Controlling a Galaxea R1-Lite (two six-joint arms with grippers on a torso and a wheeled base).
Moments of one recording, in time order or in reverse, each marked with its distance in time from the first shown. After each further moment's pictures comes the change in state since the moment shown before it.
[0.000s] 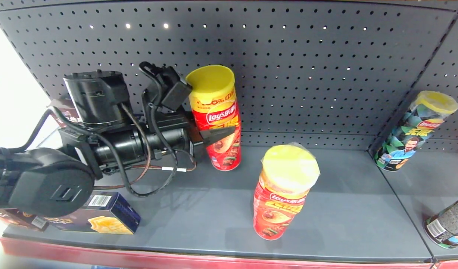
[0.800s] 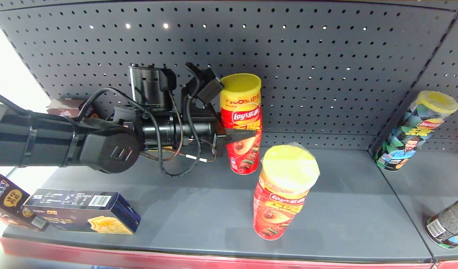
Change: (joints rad) left arm -0.019 0.181 -0.325 0.302 -0.160 0.007; right arm 0.000 0.000 0.000 0.000 0.000 0.000
